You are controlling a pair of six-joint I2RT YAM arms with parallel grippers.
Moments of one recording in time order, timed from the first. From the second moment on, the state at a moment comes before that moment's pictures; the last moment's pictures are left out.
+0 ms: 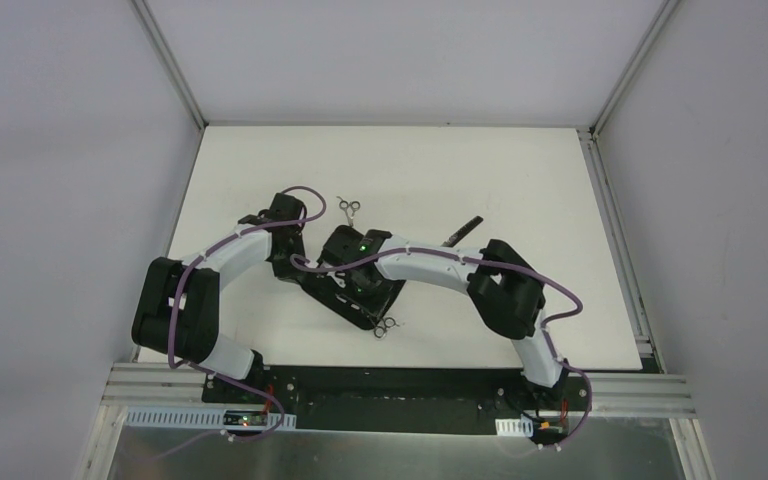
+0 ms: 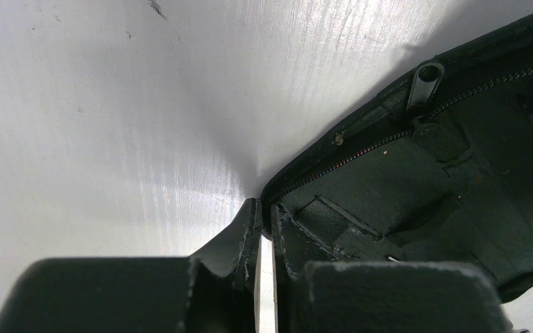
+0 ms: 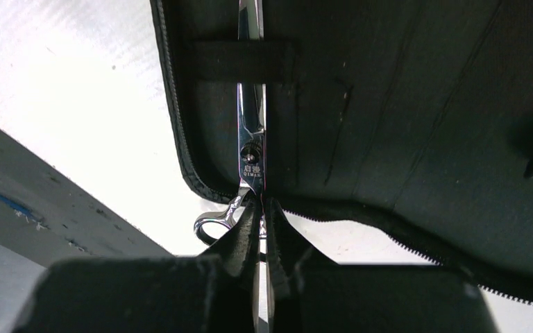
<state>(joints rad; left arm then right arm) -0.26 1.49 0.83 -0.61 -0.02 -0.48 1.12 2.07 1.60 -0.98 -0.08 0.06</state>
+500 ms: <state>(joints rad) -0.27 1.50 0.83 -0.61 -0.02 -0.48 1.14 2.15 1.71 -0.99 -0.04 0.02</state>
